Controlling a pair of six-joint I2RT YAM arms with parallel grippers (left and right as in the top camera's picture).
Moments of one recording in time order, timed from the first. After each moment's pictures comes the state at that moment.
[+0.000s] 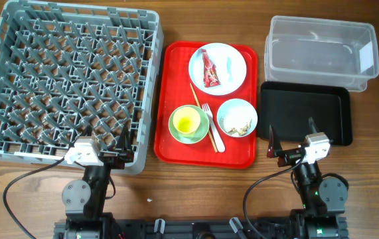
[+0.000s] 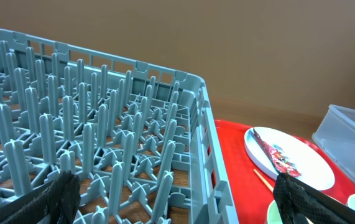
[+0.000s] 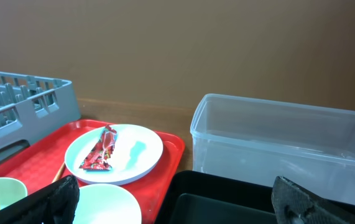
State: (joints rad) left arm 0.00 0.01 0.01 -0.07 0.10 -0.24; right arm 0.01 0.02 0.01 0.01 -0.16 -0.03
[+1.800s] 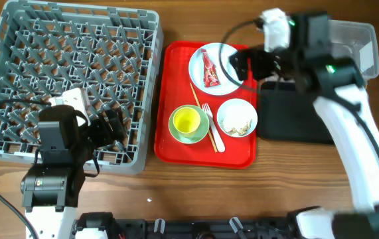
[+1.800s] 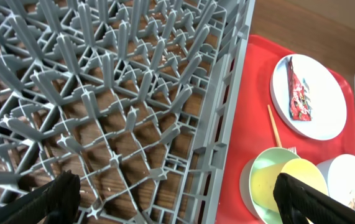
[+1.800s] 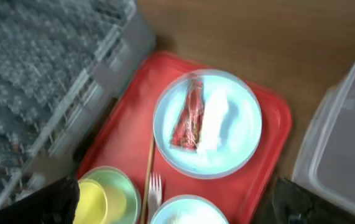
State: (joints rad) left arm 0.00 0.83 0.84 -0.75 0.08 -0.32; right arm 0.24 1.56 1.54 -0.83 -0.27 0.00
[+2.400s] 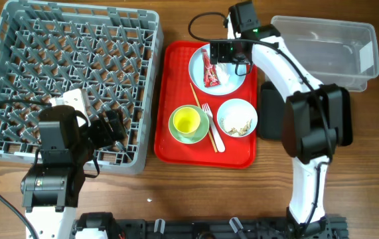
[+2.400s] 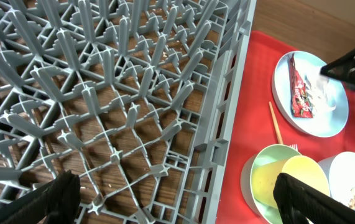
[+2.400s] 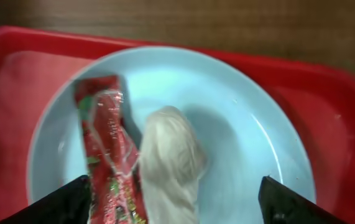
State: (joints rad) left arm 0.00 0.83 0.84 -0.77 0.08 -0.32; right arm 0.29 2.25 1.81 -0.71 -0.09 0.26
